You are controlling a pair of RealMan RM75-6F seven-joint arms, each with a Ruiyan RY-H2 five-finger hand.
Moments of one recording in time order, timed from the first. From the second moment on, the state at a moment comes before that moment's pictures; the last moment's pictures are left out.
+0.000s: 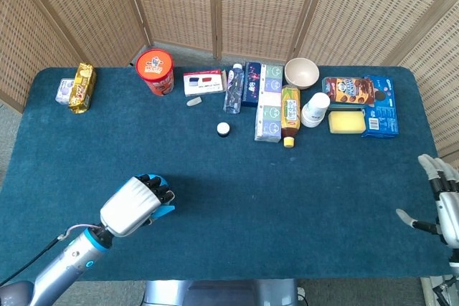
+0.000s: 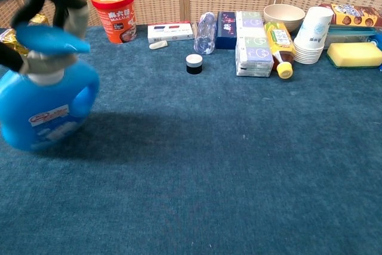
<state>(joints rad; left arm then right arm) -0.53 -1.14 -0.03 -2.04 1.72 1.21 0.48 0.08 -1.01 0.10 -1.61 -1.52 1.48 0.31</state>
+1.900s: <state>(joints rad) -1.03 -1.33 -0.51 -2.02 1.28 1.03 0.44 0.34 -0.85 -0.07 -1.75 -1.85 1.39 1.18</state>
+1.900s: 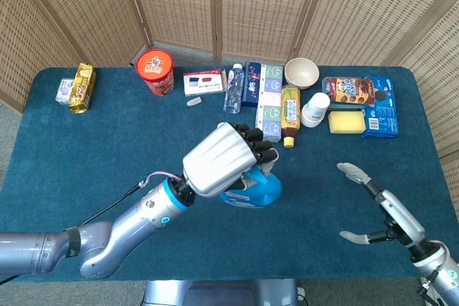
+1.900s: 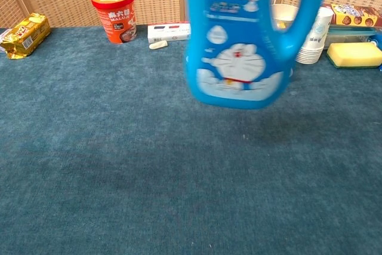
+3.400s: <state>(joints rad) -1.20 -1.39 -0.50 -1.96 1.17 1.09 0.44 0.53 -1.01 0.15 -2.00 -1.43 1.11 0.76</state>
